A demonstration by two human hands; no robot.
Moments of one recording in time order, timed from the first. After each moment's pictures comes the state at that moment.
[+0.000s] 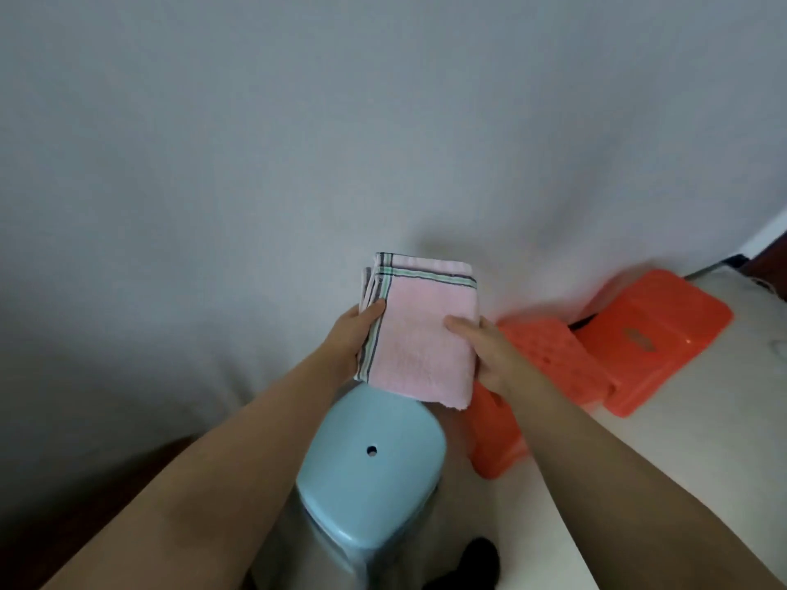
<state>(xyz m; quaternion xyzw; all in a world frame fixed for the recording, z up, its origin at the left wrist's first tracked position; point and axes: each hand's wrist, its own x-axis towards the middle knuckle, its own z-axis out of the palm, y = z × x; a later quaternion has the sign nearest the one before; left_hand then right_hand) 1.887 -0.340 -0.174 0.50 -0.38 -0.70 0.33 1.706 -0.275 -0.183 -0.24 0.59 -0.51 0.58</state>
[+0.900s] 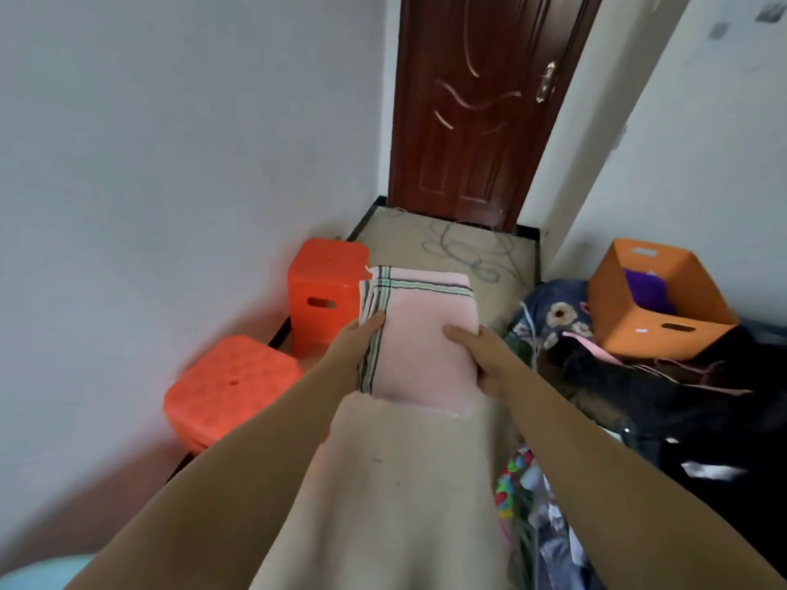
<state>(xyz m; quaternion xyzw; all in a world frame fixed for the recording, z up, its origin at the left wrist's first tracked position) 1.389 -0.027 -0.161 0.29 -0.52 -0.80 0.05 1.316 0.149 -0.154 0.00 0.64 -0.71 0.30</state>
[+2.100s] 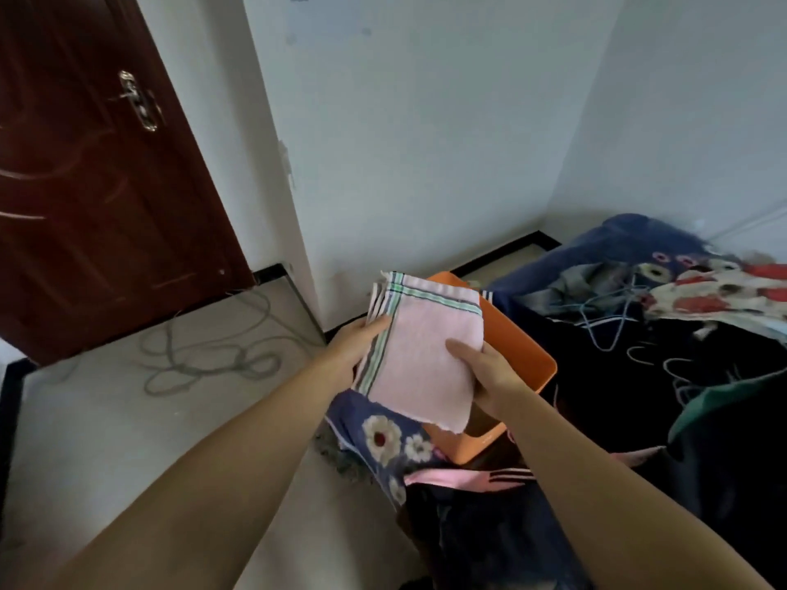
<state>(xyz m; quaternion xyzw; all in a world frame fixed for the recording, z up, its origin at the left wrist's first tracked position) 0.647 0.305 -0.169 0.02 -0.66 -0.68 -0.31 0.755 0.463 -0.185 0.30 0.53 -0.79 -0.03</state>
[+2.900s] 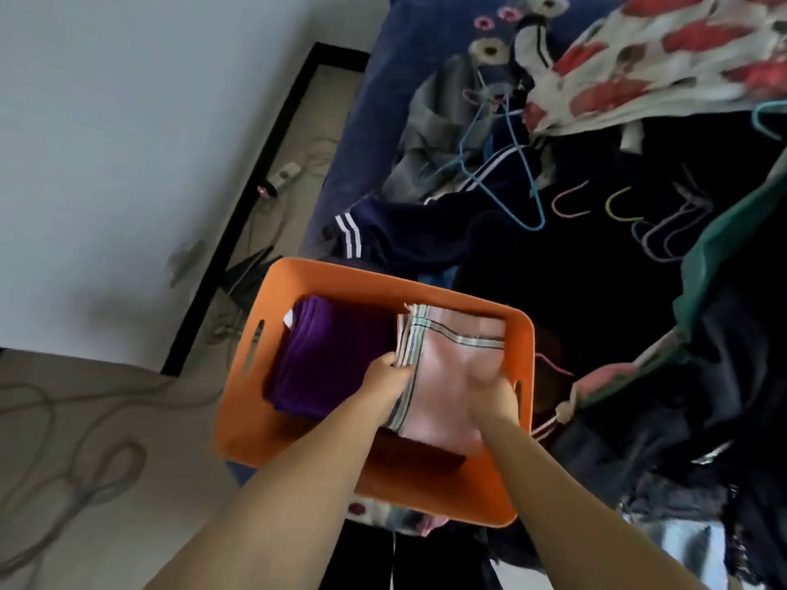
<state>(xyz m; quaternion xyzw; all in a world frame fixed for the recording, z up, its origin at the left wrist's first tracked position) 0.535 0.542 -0.406 -0.13 -0.74 -0.26 -0.60 0.679 0.569 -0.387 0.77 0.42 -0.47 -0.08</state>
